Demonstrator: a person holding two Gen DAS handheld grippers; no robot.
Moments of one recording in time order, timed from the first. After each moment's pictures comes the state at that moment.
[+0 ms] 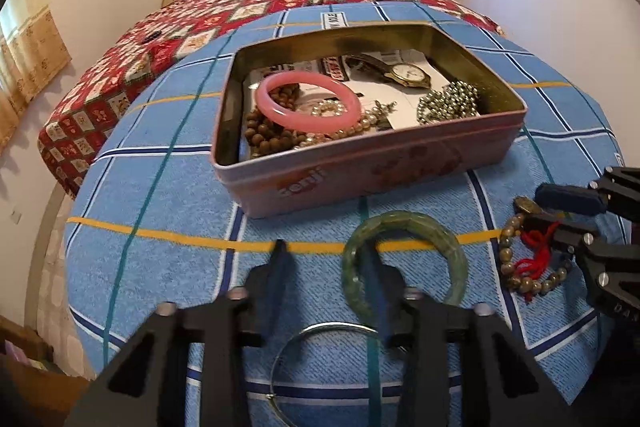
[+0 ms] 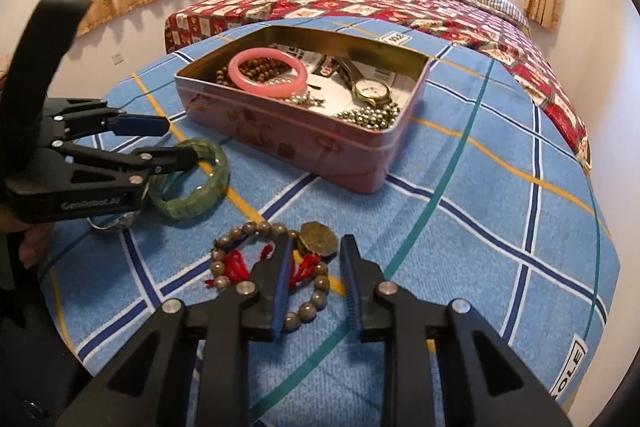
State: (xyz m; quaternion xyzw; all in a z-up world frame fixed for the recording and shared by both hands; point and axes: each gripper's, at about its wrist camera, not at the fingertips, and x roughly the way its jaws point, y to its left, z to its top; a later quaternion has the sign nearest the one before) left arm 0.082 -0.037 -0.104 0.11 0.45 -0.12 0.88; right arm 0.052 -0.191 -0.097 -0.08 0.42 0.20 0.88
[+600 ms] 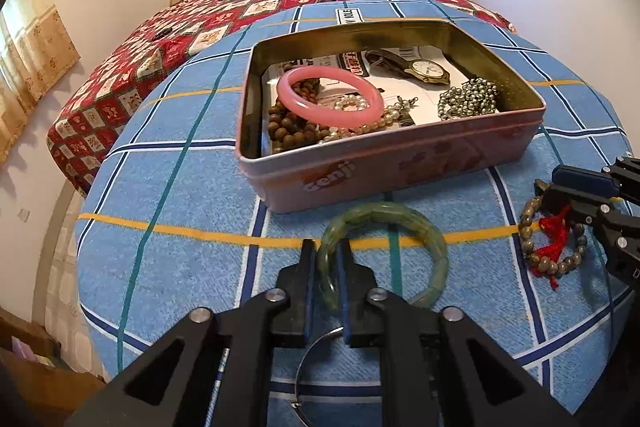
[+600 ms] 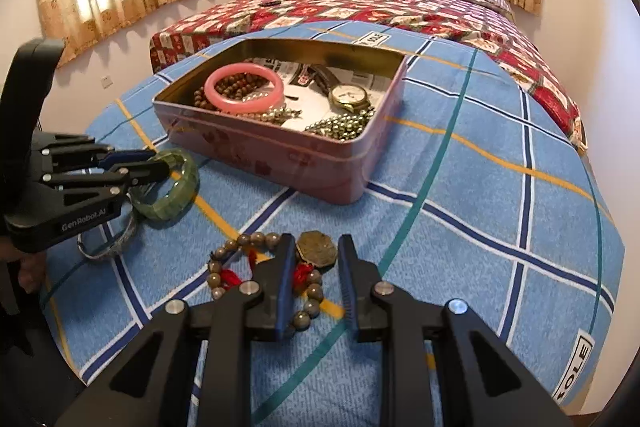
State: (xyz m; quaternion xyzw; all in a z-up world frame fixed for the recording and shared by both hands) left arm 0.085 -0.026 -0.105 0.12 0.45 -0.10 0.88; right arm 0.060 -0.201 -0.095 -0.04 0.42 0.18 0.89
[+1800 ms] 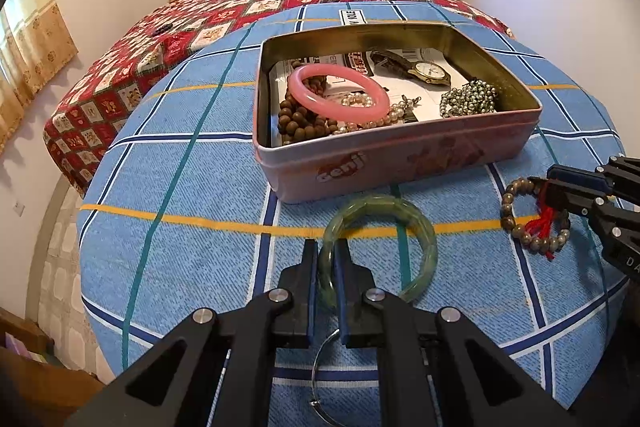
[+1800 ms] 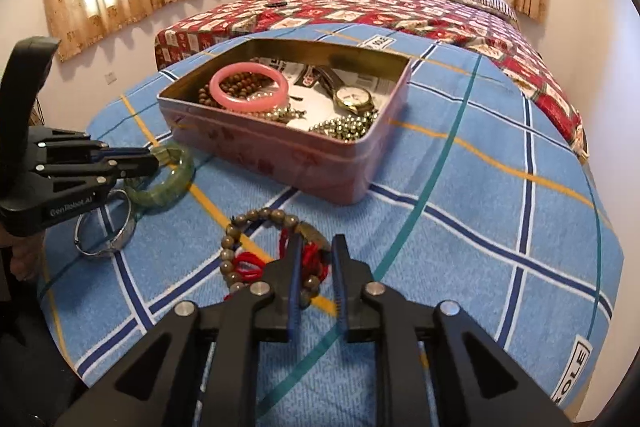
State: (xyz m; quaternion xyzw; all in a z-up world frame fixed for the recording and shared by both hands) left arm 0.080 -0.017 -0.102 0.11 0.45 -0.11 0.88; right arm 0.060 -0.198 -0.095 -0.05 0.41 0.19 0.89
